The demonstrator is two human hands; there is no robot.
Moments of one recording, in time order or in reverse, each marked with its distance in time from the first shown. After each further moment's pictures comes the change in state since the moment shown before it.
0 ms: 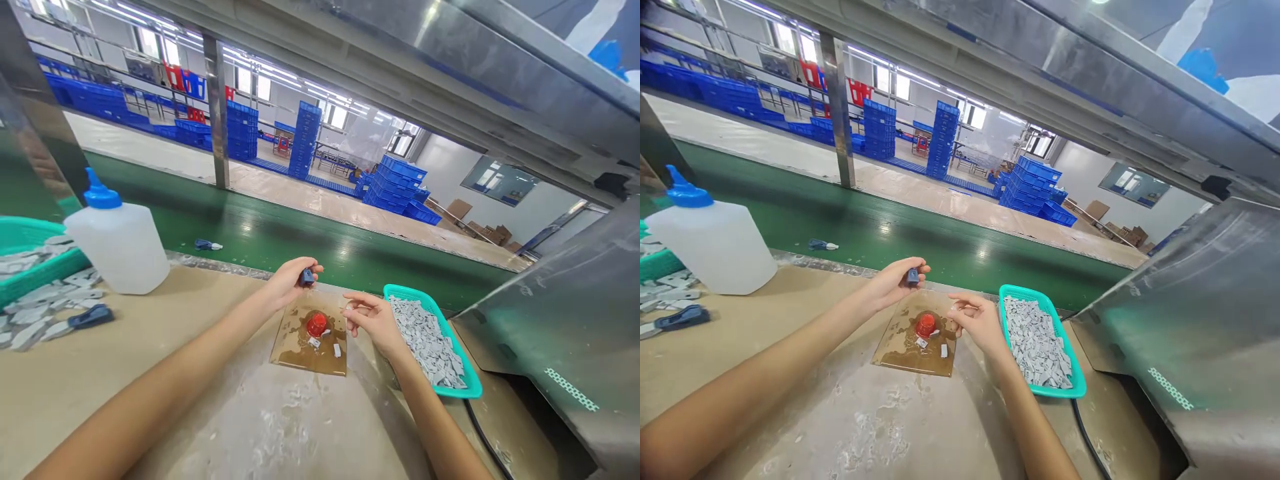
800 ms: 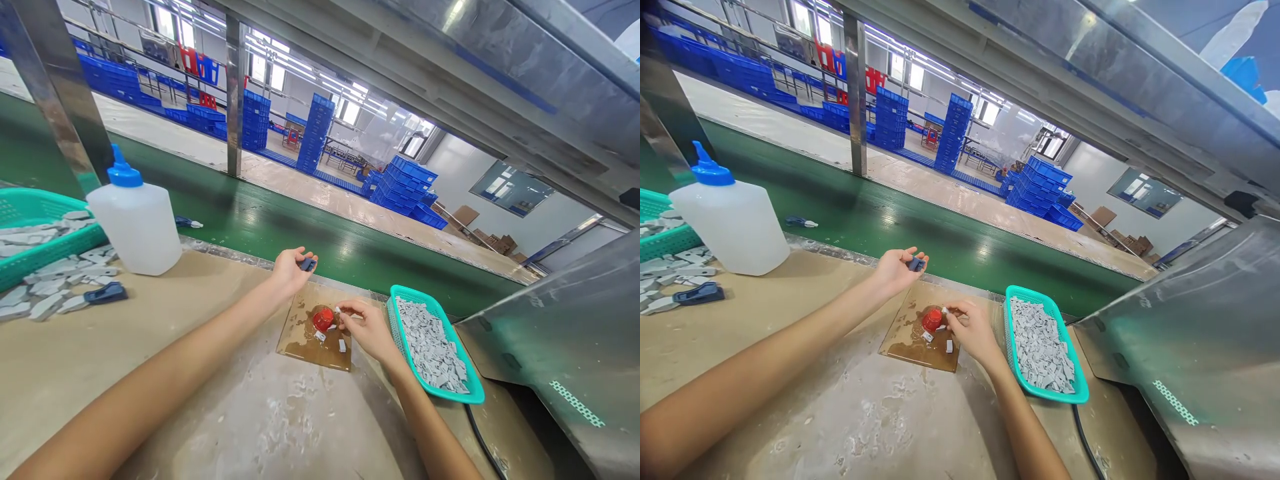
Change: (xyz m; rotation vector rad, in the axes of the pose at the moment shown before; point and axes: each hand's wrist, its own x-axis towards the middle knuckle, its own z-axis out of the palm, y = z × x) left_hand -0.001 0.010 0.003 -0.372 0.353 -0.019; right_hand -0.001 0.016 0.012 -0.526 -0.095 -0.093
